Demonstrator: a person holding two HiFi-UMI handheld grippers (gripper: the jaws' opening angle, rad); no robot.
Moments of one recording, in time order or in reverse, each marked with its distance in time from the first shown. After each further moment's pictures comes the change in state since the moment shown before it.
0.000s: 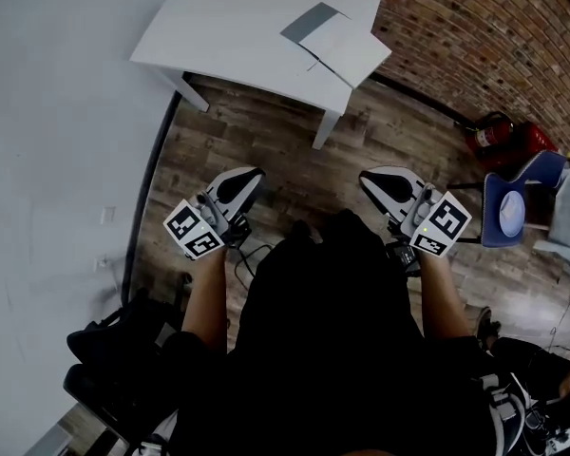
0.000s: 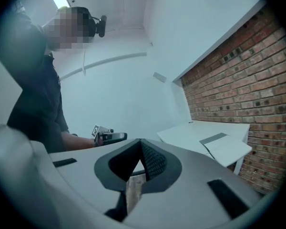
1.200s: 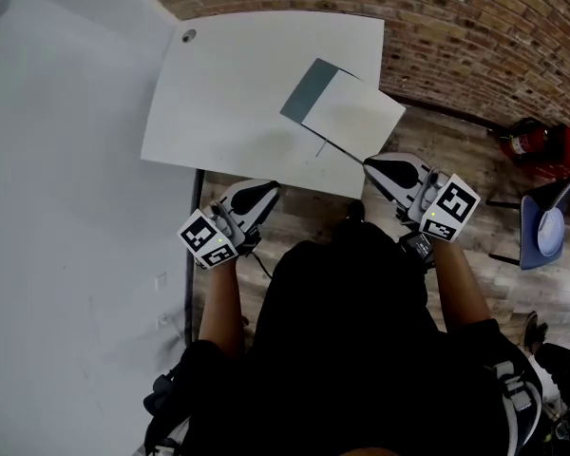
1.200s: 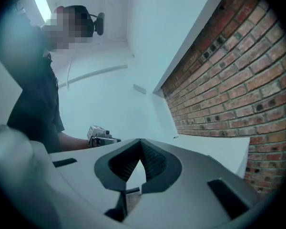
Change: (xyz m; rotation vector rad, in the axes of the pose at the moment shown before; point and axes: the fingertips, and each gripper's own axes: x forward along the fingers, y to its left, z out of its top) left arm 0.189 0.173 0.076 0.133 0.283 -0.100; right arm 0.077 -0.259 0.078 0.071 -0.157 -0.051
